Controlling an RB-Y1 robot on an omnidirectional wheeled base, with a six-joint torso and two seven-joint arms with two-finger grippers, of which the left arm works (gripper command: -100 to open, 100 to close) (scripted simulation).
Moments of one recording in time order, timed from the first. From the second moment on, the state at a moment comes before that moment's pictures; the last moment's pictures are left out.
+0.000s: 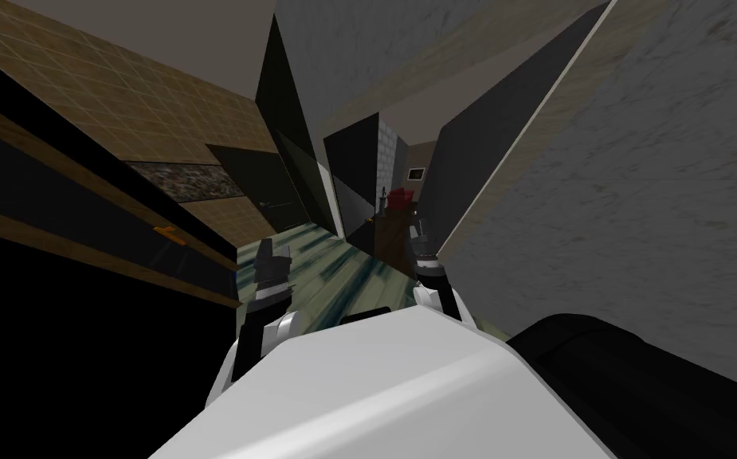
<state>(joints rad) 0.48 0.02 0.05 -2.29 -0.01 -0.38 -0.09</state>
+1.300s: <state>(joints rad) 0.39 0.07 0.03 -1.99 -0.05 -0.46 -0.02</state>
